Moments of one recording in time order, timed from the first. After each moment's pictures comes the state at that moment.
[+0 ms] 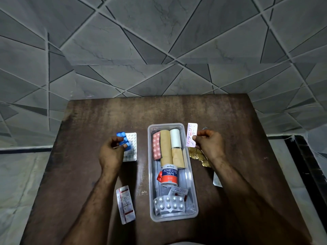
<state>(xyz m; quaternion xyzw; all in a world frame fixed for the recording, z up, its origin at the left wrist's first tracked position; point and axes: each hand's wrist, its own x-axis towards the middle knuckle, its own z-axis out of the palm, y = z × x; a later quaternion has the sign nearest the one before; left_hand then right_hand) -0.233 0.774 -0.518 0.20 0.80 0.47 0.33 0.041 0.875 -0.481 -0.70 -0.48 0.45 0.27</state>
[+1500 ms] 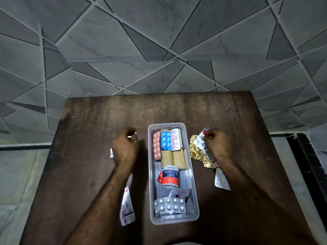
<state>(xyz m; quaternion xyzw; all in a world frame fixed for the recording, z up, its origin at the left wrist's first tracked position) -0.202 0.806 -0.498 0.35 0.84 0.35 0.21 0.061 0.890 -0.489 -0.73 -0.59 0.30 0.15</state>
